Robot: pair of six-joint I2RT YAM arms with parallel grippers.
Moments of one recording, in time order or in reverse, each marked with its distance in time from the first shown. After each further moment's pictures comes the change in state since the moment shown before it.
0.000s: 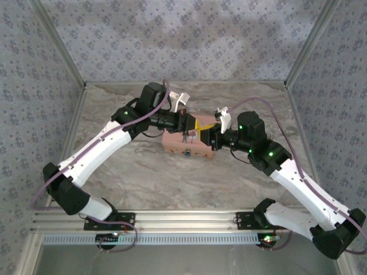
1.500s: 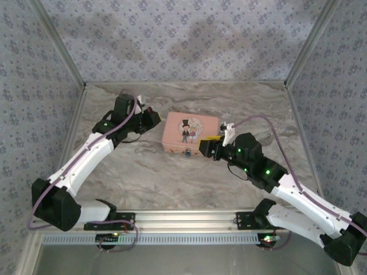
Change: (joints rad) left arm 0.273 -0.182 -0.369 0.169 -0.343 -0.132; right arm 0.124 -0.148 -0.290 0.212 0.279 0.232
